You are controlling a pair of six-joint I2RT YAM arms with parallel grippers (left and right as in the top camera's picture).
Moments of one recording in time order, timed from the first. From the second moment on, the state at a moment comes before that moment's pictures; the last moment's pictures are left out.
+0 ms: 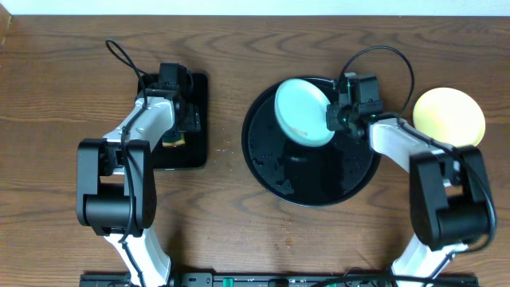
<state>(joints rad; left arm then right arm) -0.06 1.96 1.23 -0.57 -0.21 -0.17 0.20 1.90 1.04 -0.09 -0.09 0.10</state>
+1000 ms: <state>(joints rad) -0.06 1.96 1.23 -0.57 -0.21 -0.17 0.19 1.63 1.04 -0.34 -0.21 -0.11</state>
